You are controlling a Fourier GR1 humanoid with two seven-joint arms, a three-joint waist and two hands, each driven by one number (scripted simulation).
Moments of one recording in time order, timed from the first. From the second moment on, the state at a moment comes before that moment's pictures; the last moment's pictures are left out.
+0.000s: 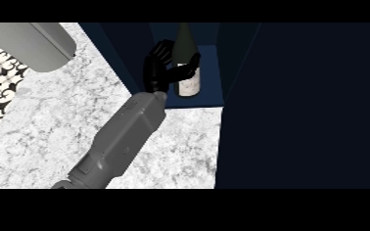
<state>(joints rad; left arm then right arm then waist) -0.86 0.00 -0.35 -0.60 0.87 0.54 -0.50 0.23 -0.15 0.23 -2.51 -0.12 0.15 0.38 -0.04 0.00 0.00</state>
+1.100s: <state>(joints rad) -1.15 0.04 -0.32 -0.18 0.72 0.68 -0.49 0.23 -0.11 0.25 -2.49 -0.12 0.18 0.37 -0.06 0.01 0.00</state>
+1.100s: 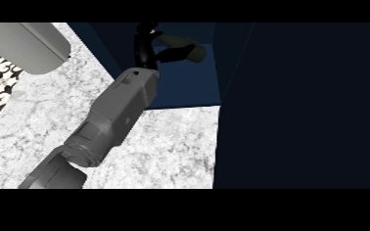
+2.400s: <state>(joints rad) -1.13 0.02 -0.27 -0.20 0.66 0.51 -0.63 0.27 -0.10 0.28 -2.50 -0.12 0.19 0.35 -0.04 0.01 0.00</state>
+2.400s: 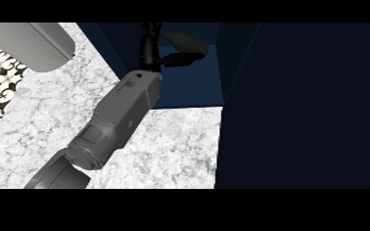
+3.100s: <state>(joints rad) -0.97 0.02 -0.31 -0.52 0.64 0.48 -0.62 0.30 -0.10 0.27 -2.51 -0.12 0.18 0.36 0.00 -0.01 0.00</state>
